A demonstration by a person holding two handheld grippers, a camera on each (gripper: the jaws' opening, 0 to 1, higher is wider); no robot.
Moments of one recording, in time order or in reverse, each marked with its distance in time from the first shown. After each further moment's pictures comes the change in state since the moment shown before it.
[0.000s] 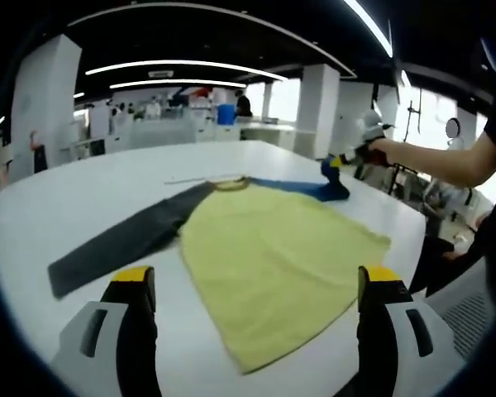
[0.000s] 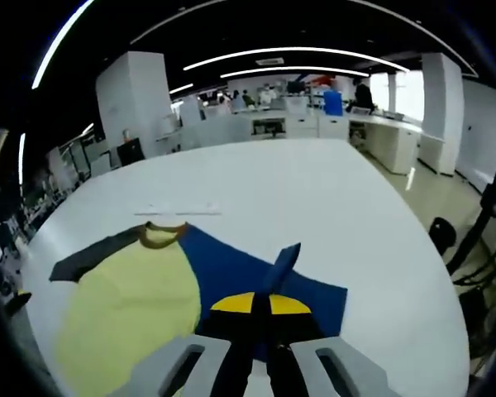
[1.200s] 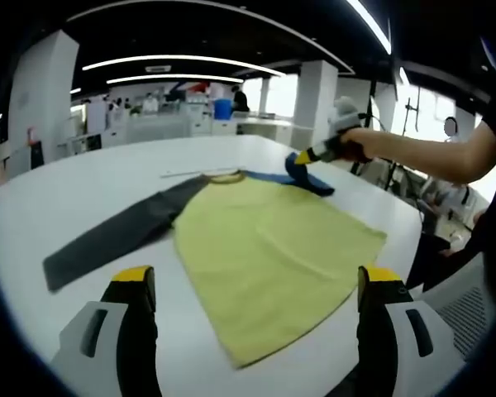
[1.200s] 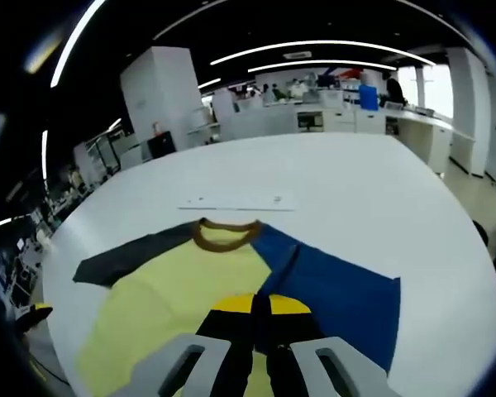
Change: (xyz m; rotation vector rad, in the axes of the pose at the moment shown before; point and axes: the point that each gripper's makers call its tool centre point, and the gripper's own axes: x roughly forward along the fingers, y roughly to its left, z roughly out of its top) left arm 0.000 -0.007 -0.008 -0.010 0.023 -0.023; right arm 0.035 0.110 -0.002 -0.028 0.035 0.158
